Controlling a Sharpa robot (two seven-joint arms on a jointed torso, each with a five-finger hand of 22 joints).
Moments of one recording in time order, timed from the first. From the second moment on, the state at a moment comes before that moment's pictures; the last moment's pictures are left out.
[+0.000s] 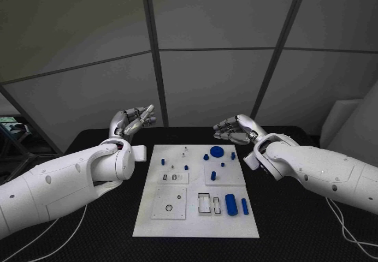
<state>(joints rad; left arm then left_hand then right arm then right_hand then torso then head) 1.09 -0.78 0.06 1.41 0.03 -0.62 0.55 1.37 -0.06 0.11 0.24 0.14 0.85 0.21 0.15 0.08 0.91 0.20 0.17 0.07 0.96 0.16 0.22 0.11 0.19 0.77 0.27 0.33 0.17 1.12 -0.70 0.02 1.29 -0.84 -0.42 0.25 1.37 0.03 0.16 -0.13 0.27 0.92 0.21 0.11 0.07 1.02 0.16 0.11 0.06 1.05 0.13 0.13 0.07 0.17 0.83 0.25 0.23 0.12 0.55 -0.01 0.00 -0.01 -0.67</state>
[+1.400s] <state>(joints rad) 1.09 -0.93 0.06 1.71 -0.06 -0.52 0.45 1.40 -0.04 0.10 0.18 0.14 0.97 0.21 0.12 0.07 1.06 0.16 0.12 0.07 1.12 0.11 0.24 0.19 0.19 0.88 0.22 0.40 0.20 1.23 -0.65 0.02 1.32 -1.64 -0.12 -0.16 1.35 -0.14 0.32 -0.02 0.19 1.05 0.14 0.07 0.07 1.15 0.09 0.07 0.06 1.47 0.00 0.94 0.74 0.17 1.09 0.10 0.84 0.47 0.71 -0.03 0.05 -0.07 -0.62</state>
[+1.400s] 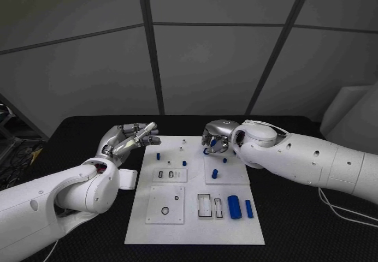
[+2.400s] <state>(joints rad) 1.09 -0.93 0.06 1.71 -0.06 -0.51 0.44 1.40 -0.04 0.10 0.17 0.14 0.97 0.21 0.12 0.07 1.05 0.17 0.12 0.07 1.12 0.11 0.24 0.19 0.19 0.88 0.22 0.40 0.20 1.23 -0.62 0.02 1.29 -1.66 -0.08 -0.17 1.37 -0.13 0.41 0.02 0.19 1.06 0.14 0.07 0.07 1.20 0.08 0.07 0.06 1.47 0.00 1.24 1.05 0.15 1.17 0.09 1.10 0.78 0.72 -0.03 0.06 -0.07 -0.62</state>
